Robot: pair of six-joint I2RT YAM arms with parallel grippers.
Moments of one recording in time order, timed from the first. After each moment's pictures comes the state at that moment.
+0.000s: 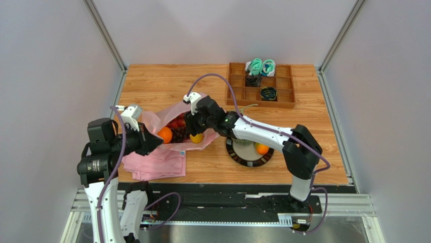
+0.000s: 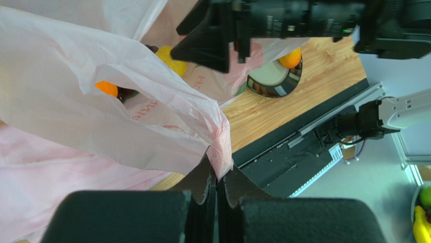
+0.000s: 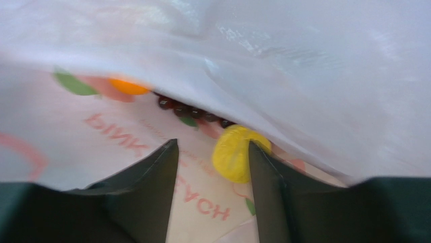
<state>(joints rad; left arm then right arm) 0.18 0.66 1.12 -1.14 0.79 -0.01 0.95 1.80 1.41 -0.16 -0.09 0.18</state>
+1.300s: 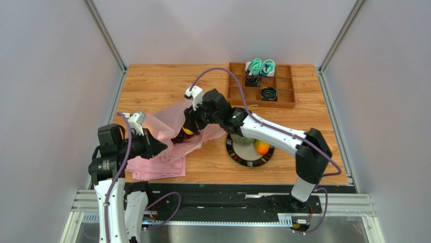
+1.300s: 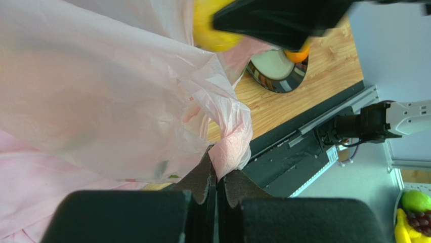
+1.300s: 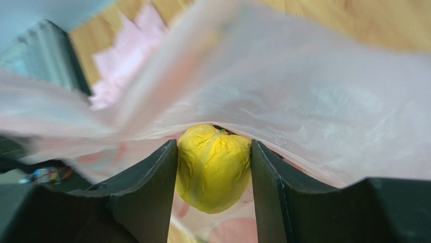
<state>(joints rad) 0.20 0.59 0.88 -1.04 0.81 -0.07 0.93 1.75 1.43 -0.16 -0.19 0.14</state>
